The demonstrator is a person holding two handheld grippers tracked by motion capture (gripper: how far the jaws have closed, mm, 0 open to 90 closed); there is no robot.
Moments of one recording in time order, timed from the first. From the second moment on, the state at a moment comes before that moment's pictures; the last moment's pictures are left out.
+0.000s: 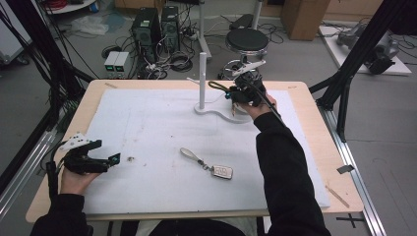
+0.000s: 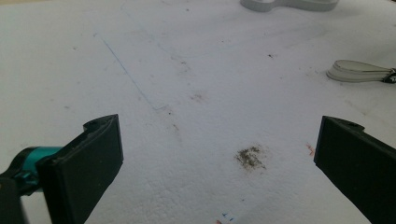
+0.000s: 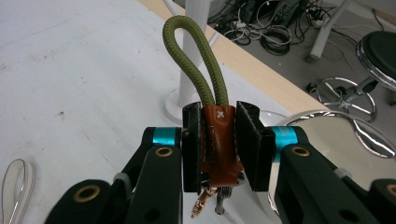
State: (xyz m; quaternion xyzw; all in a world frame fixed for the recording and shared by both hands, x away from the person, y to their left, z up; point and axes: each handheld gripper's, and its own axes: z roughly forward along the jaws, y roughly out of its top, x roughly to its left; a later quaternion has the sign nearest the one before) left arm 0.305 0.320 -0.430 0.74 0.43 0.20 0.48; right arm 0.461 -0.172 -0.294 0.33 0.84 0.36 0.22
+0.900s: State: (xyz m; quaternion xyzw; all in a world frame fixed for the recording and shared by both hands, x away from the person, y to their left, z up) left arm 0.306 0.320 -0.430 0.74 0.43 0.20 0.48; right arm 0.465 -0.151 -0.261 0.32 0.83 0.39 0.24
